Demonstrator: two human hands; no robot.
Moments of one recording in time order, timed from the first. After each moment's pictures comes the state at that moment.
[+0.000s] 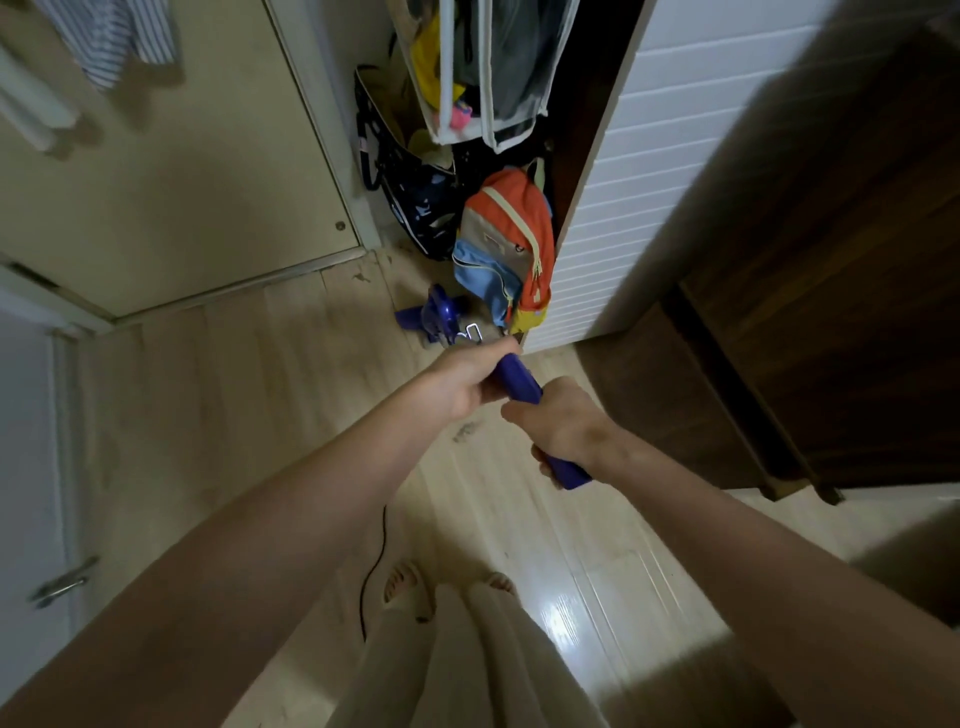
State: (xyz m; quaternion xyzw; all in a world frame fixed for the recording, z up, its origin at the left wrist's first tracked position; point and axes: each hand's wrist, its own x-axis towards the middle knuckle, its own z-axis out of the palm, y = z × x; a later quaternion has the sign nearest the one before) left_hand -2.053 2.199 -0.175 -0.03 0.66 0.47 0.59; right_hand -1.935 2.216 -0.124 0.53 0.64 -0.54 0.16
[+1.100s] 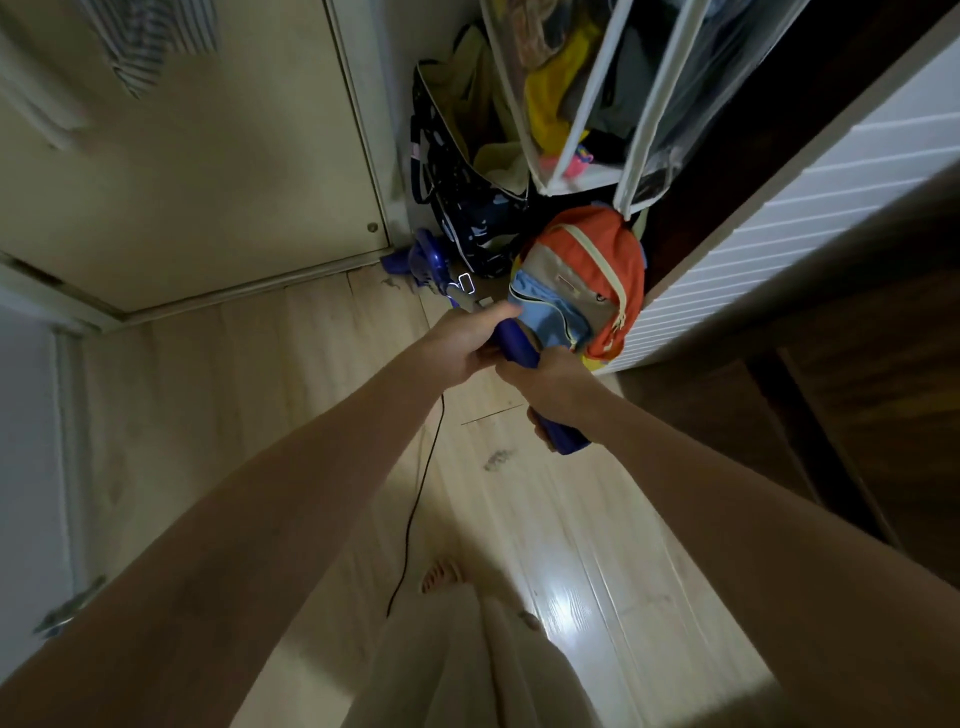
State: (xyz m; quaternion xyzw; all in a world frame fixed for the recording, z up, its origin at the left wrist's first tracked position) left_hand -2.251 2.259 -0.229 -0.04 0.64 0.51 0.58; right_hand -2.129 2.282 -0.178 0.53 0.63 -0.55 0.13
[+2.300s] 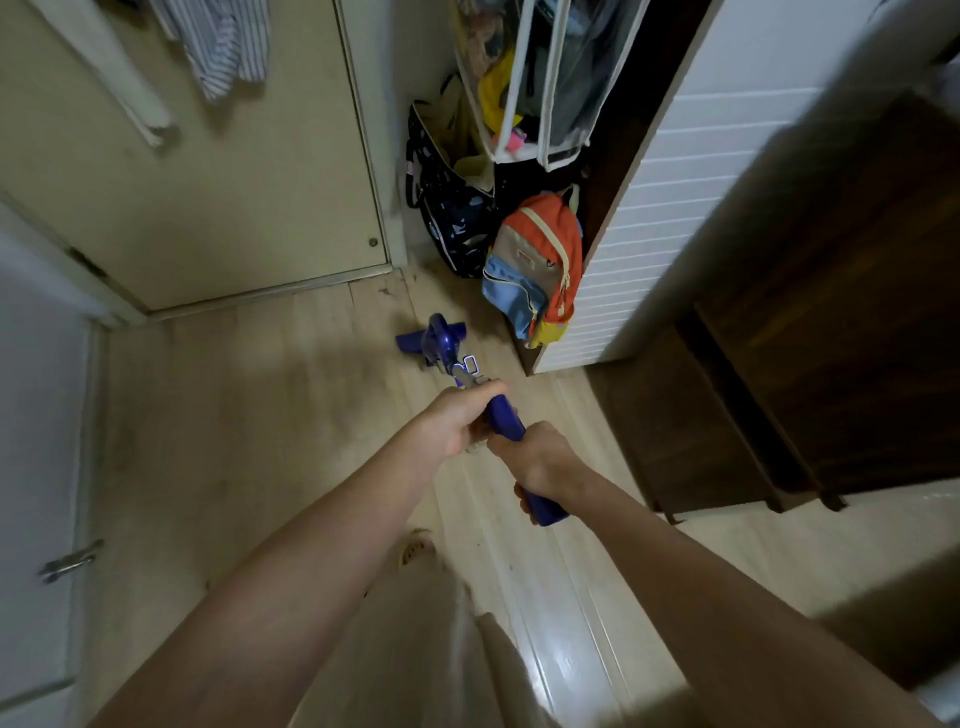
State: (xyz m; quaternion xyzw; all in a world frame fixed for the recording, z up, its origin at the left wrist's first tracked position) left_hand -2.057 2.098 -0.198 -0.06 0.63 0.51 0.59; right_hand -1.945 2.118 -0.138 0.53 0.63 -0.54 0.17
